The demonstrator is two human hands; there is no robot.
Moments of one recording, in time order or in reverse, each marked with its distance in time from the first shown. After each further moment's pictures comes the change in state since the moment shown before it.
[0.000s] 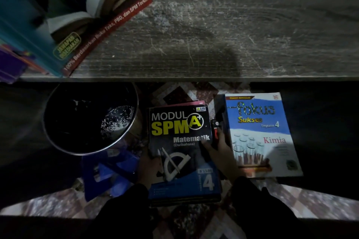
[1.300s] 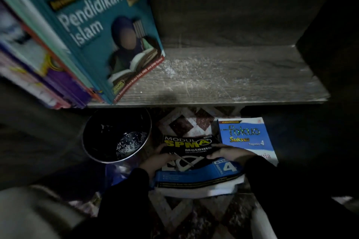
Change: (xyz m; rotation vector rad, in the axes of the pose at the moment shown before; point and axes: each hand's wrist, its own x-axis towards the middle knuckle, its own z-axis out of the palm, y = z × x) left_hand -0.077 0.111 -0.039 0.000 -0.357 0.006; right_hand -0.044 -0.116 -0.081 -0.131 -0.473 0.248
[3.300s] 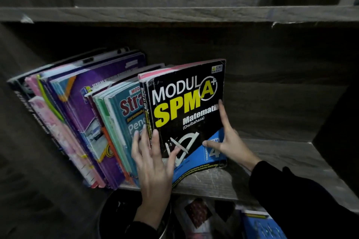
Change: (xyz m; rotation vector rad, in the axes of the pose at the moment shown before) left_hand -0.073 0.172 -0.048 0.506 1.282 1.481; right_hand -0.087 -0.251 -0.037 -0.191 0.396 -1.125
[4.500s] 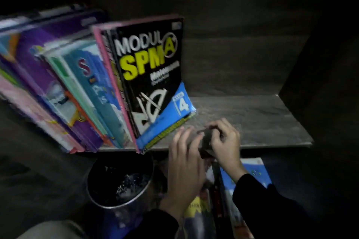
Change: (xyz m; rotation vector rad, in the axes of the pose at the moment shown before) left_hand -0.094 0.093 0.001 -0.216 -0.329 0.159; right_hand -0.111 0.049 0.032 -0.212 0.651 -0.132
